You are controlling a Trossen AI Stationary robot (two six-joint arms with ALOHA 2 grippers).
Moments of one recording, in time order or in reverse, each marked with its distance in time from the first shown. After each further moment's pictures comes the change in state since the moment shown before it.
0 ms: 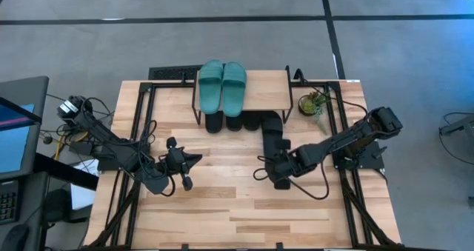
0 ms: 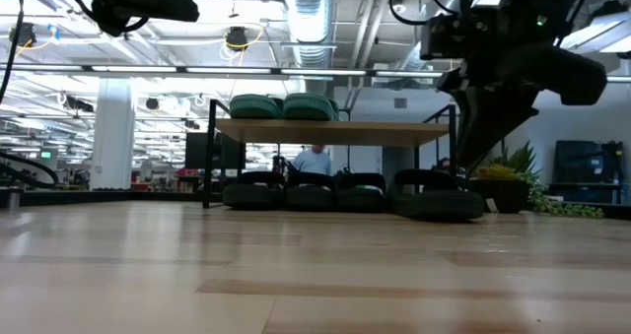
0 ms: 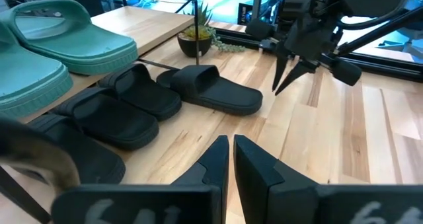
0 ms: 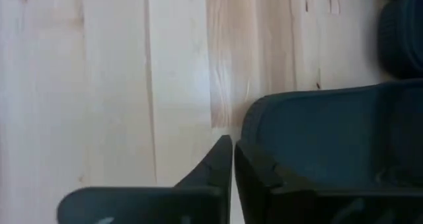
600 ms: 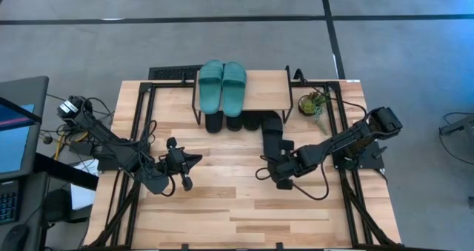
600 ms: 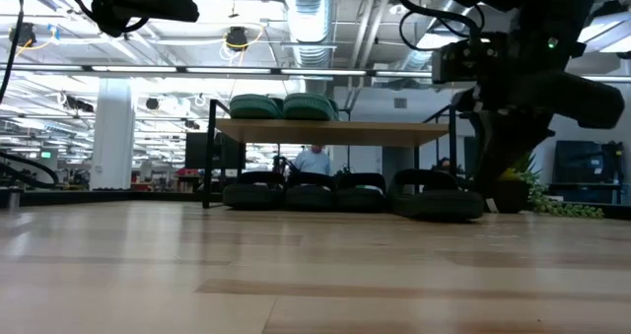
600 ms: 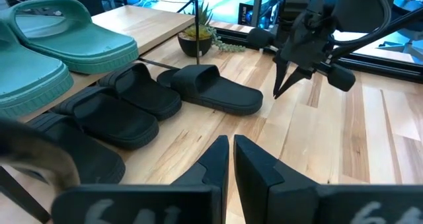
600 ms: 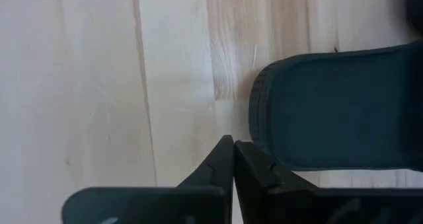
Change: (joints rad) left arm 0.000 0.000 0.000 -0.001 0.002 -0.006; right arm 0.000 0.000 -0.074 0.032 -0.030 0.058
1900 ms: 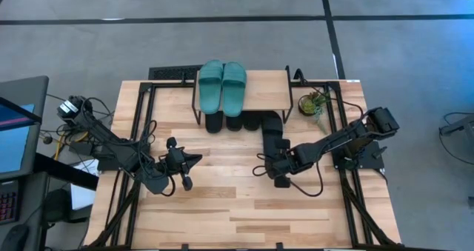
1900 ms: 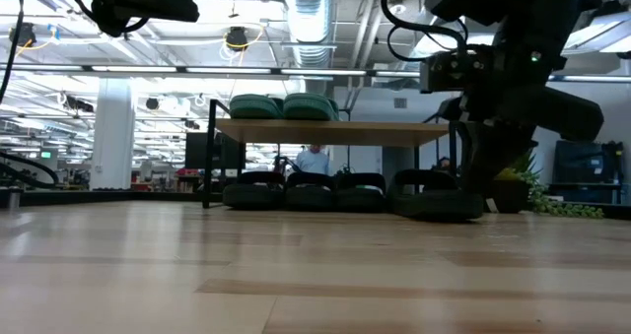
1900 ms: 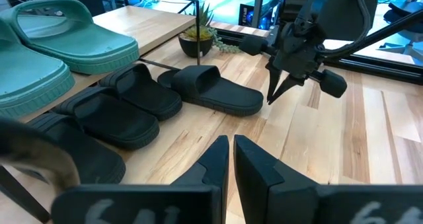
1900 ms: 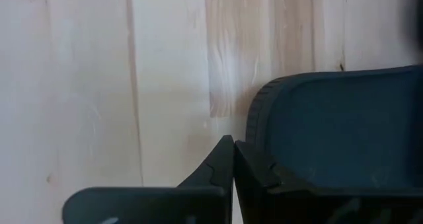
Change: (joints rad) left arm 0.000 0.000 0.000 0.001 -0.005 -0.004; right arm -0.050 0.034 -0.001 0.054 -0.024 -0.089
